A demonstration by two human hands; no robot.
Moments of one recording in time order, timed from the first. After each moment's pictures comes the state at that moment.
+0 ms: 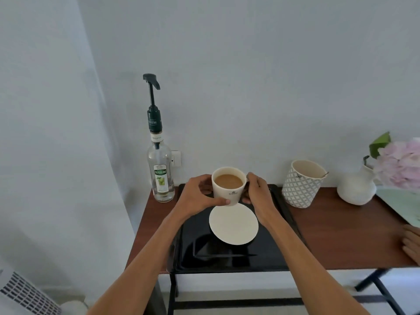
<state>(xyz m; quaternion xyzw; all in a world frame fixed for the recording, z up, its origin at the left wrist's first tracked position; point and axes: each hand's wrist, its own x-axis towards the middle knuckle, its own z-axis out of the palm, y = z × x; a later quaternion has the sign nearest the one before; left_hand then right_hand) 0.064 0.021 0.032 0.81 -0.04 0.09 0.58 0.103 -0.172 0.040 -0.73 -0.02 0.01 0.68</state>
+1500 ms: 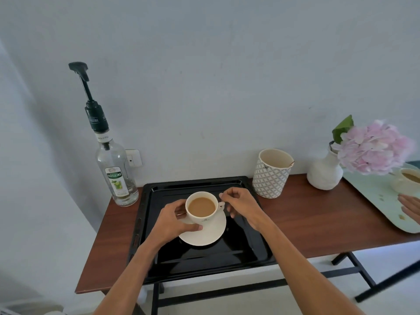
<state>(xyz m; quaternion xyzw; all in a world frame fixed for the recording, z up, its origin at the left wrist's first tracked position) 0.068 -0.014 -0.050 0.84 -0.02 0.02 0.55 0.133 -0.252 -0.022 -0.76 -0.03 0.14 0.63</state>
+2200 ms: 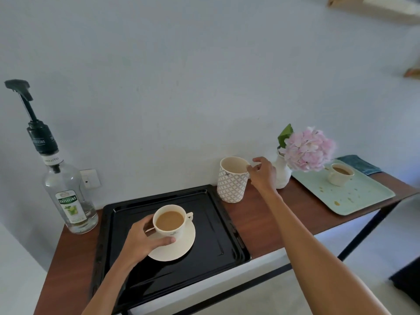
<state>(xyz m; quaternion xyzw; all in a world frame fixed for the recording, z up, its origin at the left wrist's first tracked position) 0.073 -0.020 -0.056 0.80 -0.03 -0.01 0.60 0.164 -0.380 0.061 -0.85 0.13 -0.23 0.45</state>
